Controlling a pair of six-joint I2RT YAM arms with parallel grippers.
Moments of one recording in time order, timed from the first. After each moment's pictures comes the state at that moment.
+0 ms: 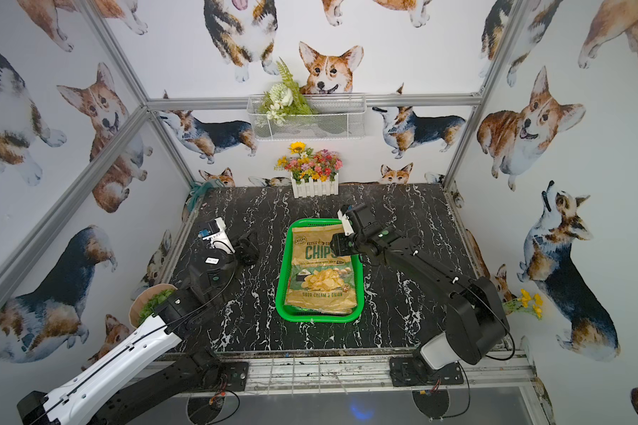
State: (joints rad) left arm -0.67 0.82 0.75 -0.18 -0.57 -0.58; right arm 0.54 1.49 1.15 -0.50 -0.15 0.37
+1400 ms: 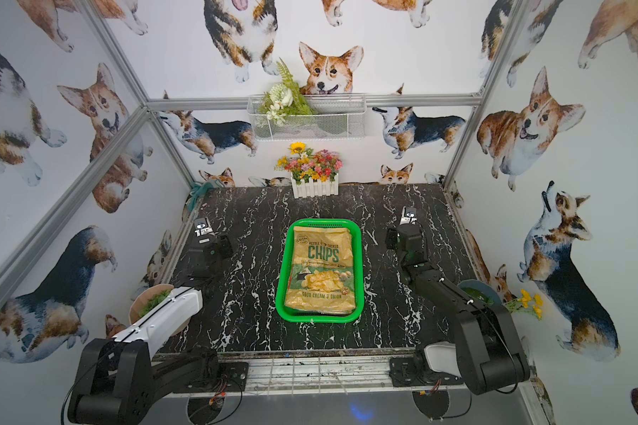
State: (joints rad) left arm -0.05 1.16 0.51 0.30 -0.42 -0.10; right arm 0.17 1.27 0.56 0.31 0.35 0.13
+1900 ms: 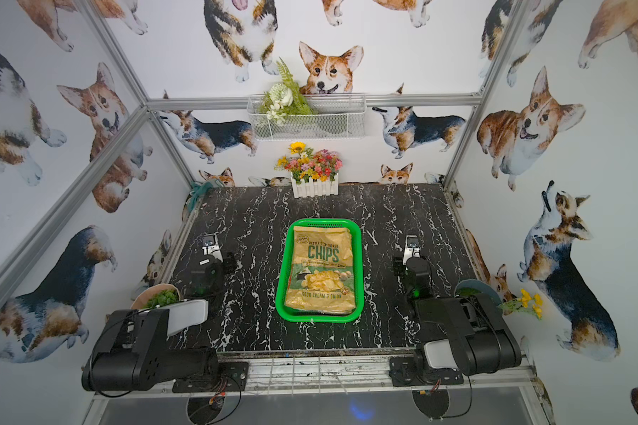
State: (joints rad) left arm 0.01 1.37 0.29 0.75 -0.24 0.02; right arm 0.09 1.37 0.18 0.92 0.26 -0.02
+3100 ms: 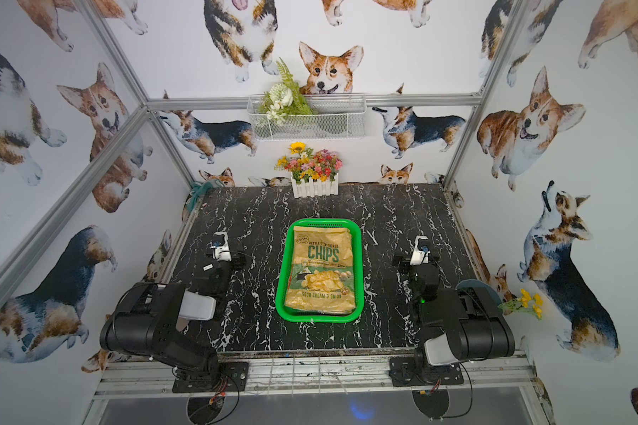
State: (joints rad) left arm -0.02 1.56 0.26 1.16 -0.09 0.03; right arm -0.01 1.44 0.13 1.19 0.13 0.05
